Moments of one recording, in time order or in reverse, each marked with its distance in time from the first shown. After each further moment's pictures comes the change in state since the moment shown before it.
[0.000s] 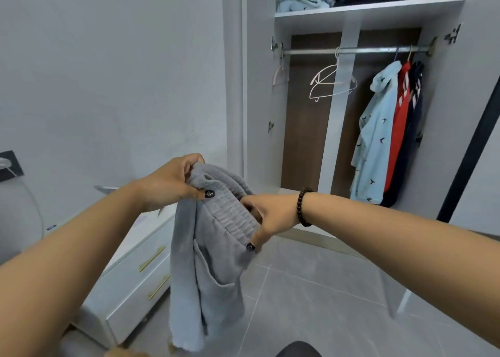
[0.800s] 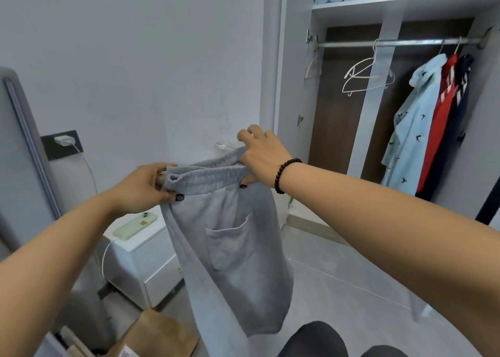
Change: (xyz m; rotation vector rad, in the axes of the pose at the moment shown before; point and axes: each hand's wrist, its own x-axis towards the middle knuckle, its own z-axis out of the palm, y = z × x) left_hand -0.111 -0.048 -0.052 0.238 0.273 -0.223; right_hand 0.050 -0.071 -0.005 -1.070 0.525 -0.018
